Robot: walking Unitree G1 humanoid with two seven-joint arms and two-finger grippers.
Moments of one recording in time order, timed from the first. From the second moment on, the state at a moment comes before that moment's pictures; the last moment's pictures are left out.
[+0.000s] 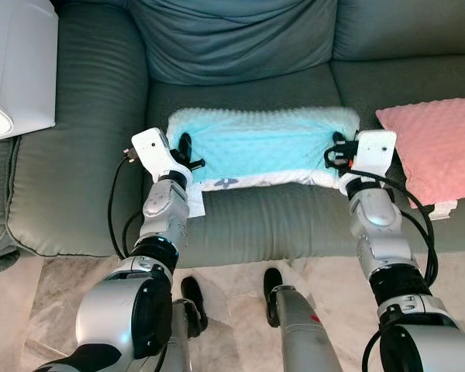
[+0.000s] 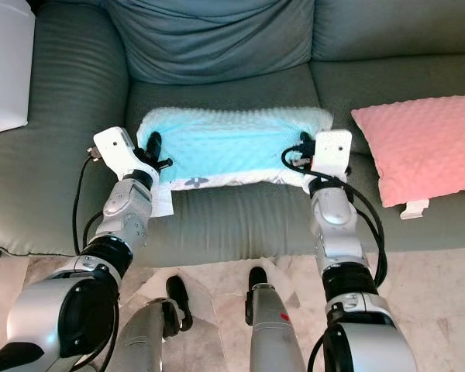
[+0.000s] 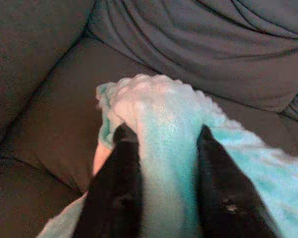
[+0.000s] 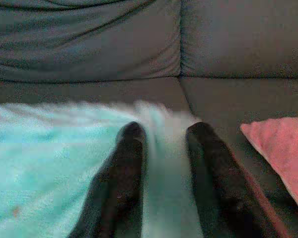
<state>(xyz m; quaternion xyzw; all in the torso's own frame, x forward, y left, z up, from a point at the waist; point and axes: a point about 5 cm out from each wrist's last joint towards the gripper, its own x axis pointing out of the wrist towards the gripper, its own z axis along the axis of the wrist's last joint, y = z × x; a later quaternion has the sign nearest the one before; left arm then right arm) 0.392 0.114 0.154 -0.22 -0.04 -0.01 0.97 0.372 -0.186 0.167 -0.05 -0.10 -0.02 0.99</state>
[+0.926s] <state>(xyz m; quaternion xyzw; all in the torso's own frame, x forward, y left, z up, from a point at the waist) 0.370 0.105 0.111 -0.23 0.00 -0.02 0.97 0.372 -0.176 0.160 -0.04 -0.10 -0.01 0.99</state>
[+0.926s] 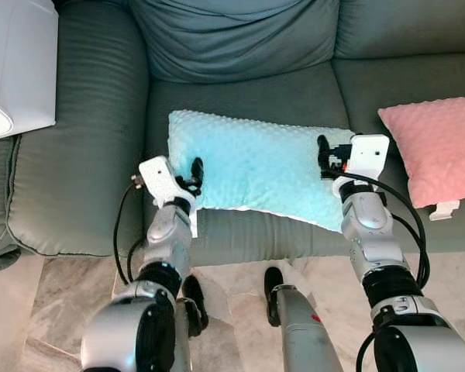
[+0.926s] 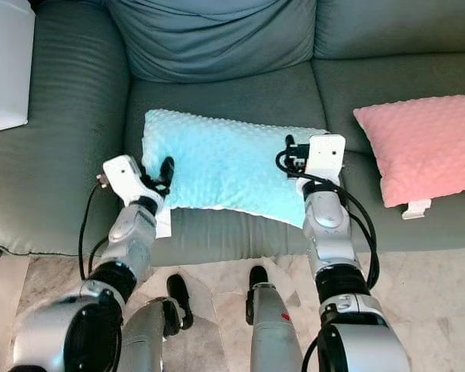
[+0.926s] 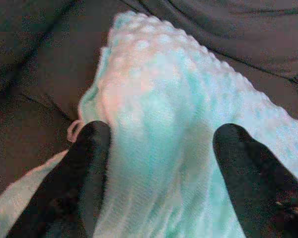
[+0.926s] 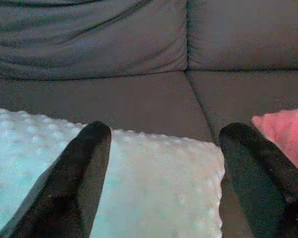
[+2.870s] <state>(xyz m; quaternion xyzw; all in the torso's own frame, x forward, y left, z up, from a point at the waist) 0.271 0.163 0.046 -0.06 0.11 -0.05 0.99 0.266 -0.165 0.056 0.00 0.22 0.05 0.97</state>
